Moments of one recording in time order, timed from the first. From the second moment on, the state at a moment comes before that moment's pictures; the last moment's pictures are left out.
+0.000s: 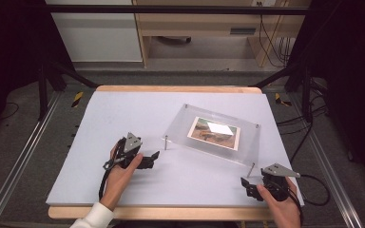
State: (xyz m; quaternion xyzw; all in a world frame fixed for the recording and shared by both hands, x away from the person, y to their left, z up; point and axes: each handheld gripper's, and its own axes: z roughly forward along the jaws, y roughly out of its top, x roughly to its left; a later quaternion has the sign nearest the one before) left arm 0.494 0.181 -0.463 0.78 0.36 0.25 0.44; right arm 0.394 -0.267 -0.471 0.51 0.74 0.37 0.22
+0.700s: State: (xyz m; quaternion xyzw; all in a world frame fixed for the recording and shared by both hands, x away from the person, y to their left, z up) left arm 0.488 0.174 -0.462 0.78 0.37 0.24 0.45; right arm 0.400 -0.268 -0.485 0.52 0.72 0.41 0.23
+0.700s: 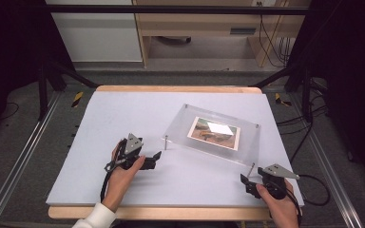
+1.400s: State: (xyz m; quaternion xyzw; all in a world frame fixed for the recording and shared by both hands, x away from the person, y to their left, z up) left arm 0.486 0.171 -0.458 0.78 0.37 0.22 0.46; right arm 0.413 -0.274 -0.481 0.53 0.69 0.44 0.23
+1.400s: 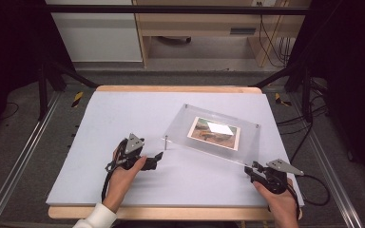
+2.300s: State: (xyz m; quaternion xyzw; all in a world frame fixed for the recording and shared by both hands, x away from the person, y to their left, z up) left arm 0.501 0.145 -0.466 0.79 0.36 0.20 0.45; right arm 0.424 -0.274 -0.477 0.54 0.68 0.46 0.16
